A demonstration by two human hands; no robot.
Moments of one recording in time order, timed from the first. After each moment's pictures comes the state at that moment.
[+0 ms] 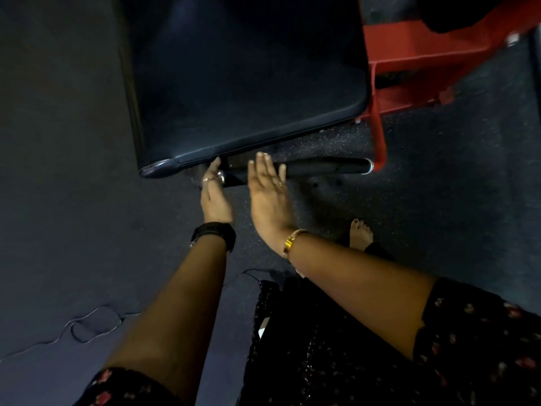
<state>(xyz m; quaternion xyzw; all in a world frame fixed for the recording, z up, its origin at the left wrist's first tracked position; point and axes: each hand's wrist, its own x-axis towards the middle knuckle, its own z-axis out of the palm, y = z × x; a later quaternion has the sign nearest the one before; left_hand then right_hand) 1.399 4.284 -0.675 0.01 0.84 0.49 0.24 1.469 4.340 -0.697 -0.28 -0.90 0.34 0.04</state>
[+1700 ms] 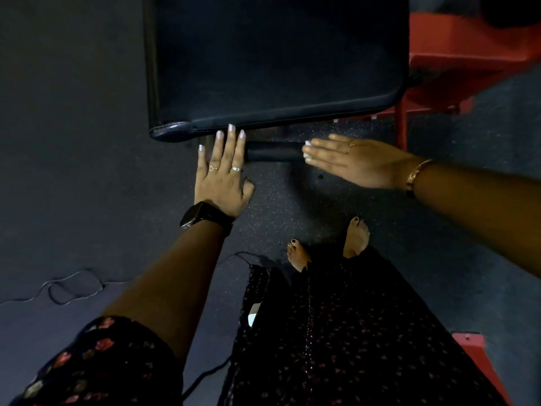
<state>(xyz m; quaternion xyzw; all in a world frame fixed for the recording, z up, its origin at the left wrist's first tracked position) 1.379 4.229 -0.699 0.43 0.90 -0.08 0.06 1.518 4.502 -0.732 0.23 -0.97 0.10 -0.01</state>
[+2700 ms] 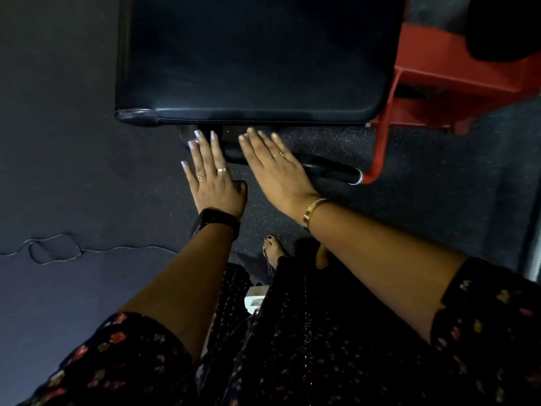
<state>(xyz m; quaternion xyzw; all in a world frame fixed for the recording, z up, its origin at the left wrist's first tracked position) 1.447 4.309 -0.706 0.15 0.98 -0.07 0.11 1.491 4.427 -0.725 0.00 -0.99 0.13 0.01</state>
